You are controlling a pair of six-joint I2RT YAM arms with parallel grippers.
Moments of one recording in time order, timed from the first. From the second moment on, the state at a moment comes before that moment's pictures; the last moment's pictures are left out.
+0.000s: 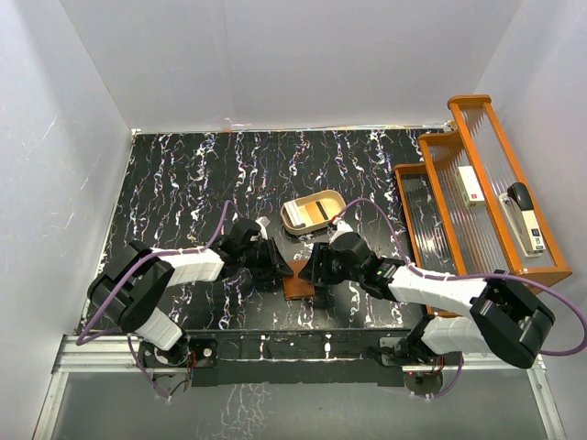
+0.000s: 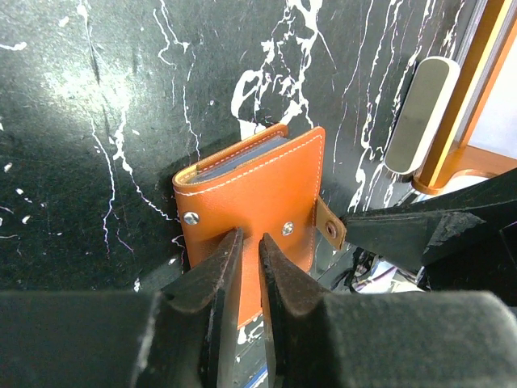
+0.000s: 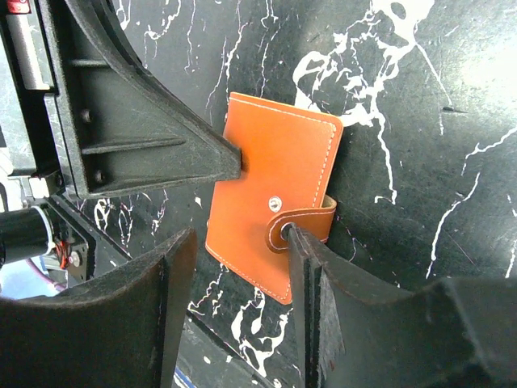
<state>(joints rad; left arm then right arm) -0.67 1.55 0.57 0.16 0.38 -0.97 0.83 1.24 0.49 0.11 -0.08 0.79</state>
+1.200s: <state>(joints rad) -0.68 1.56 0.56 0.21 0.39 -1.06 0.83 1.24 0.53 0.06 -0.08 0.75</state>
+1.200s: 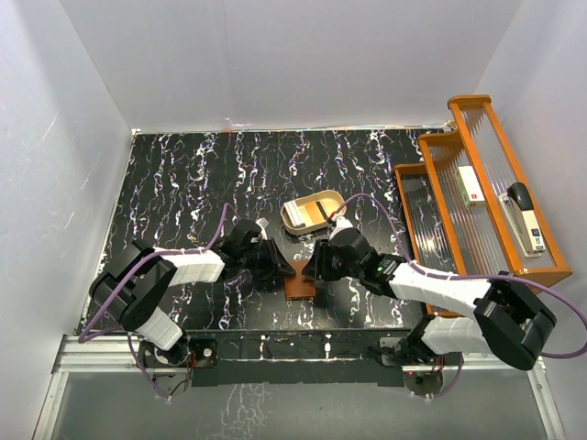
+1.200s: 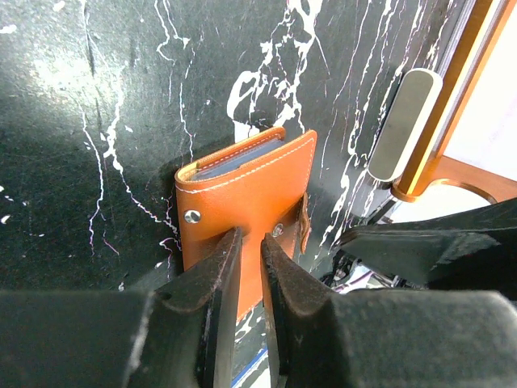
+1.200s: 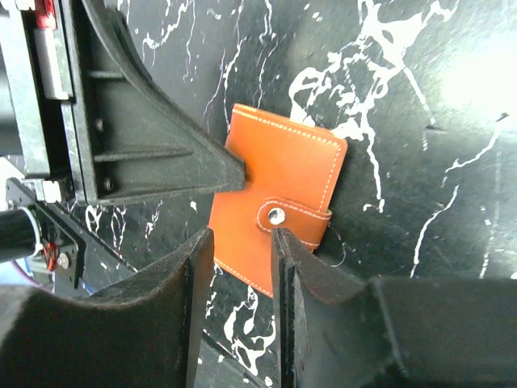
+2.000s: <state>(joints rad) -0.68 1.56 0.57 0.18 0.38 -1.06 0.78 1.40 0.59 0.02 -0.13 0.67</state>
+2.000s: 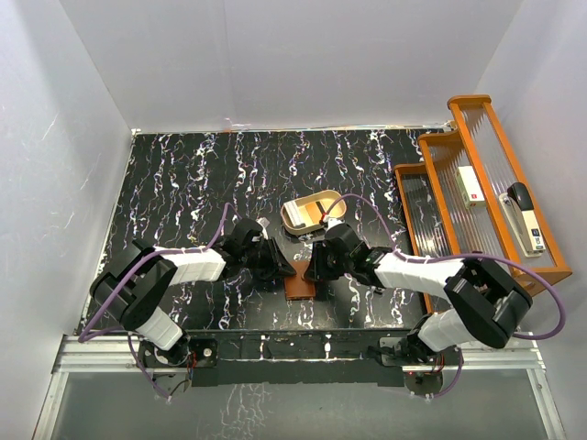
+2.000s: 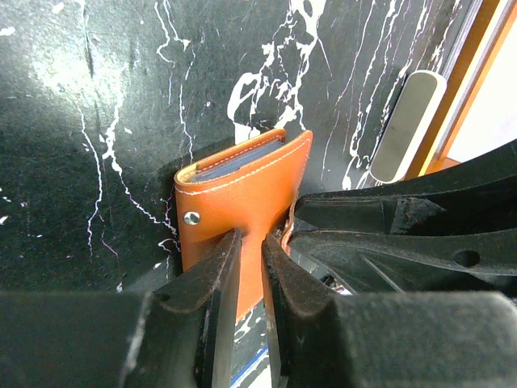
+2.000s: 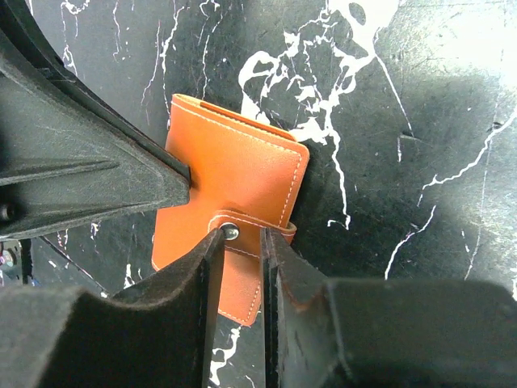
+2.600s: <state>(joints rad) -0.69 1.56 0.58 0.16 0.35 -1.06 0.79 1.38 0.70 -0.08 -0.12 0.63</state>
